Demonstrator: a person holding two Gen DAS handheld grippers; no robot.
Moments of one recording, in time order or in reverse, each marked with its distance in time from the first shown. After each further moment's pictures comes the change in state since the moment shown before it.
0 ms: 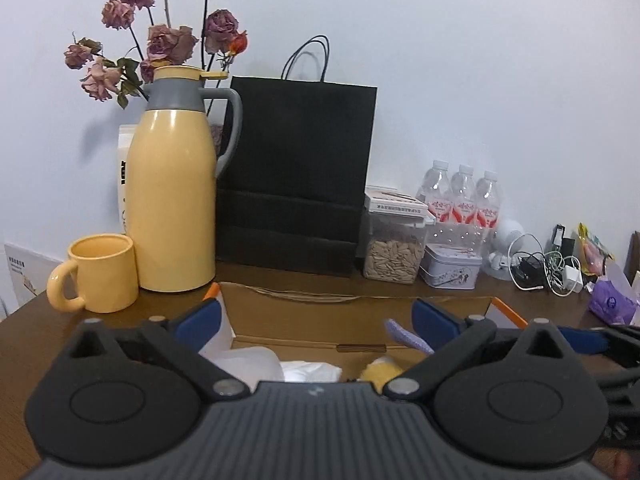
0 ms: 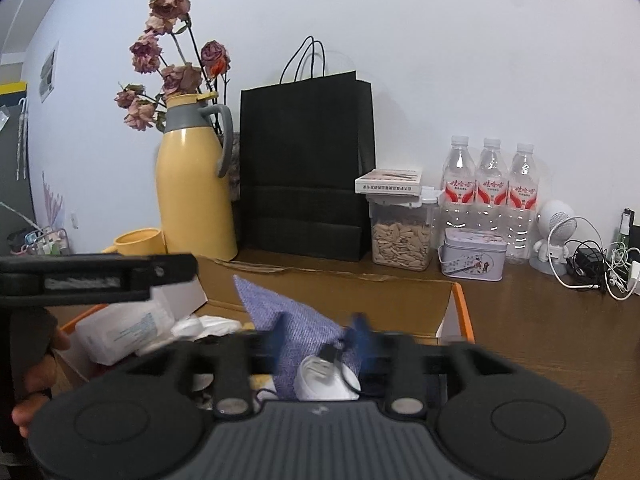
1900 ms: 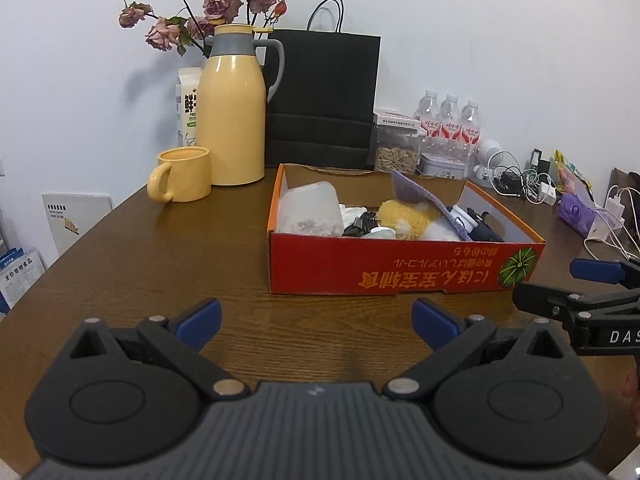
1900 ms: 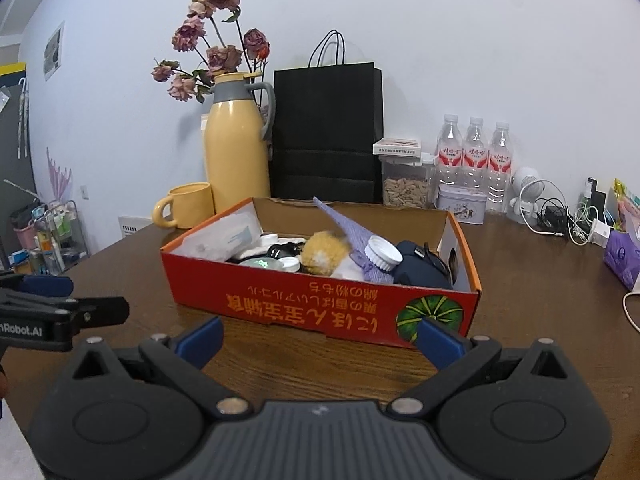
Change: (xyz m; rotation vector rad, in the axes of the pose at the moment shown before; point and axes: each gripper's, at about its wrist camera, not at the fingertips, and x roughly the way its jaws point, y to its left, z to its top) left arm -0.182 0.043 -0.060 0.037 0.212 0.016; right arm -0.145 0.073 -0.048 0.000 0.108 -0.028
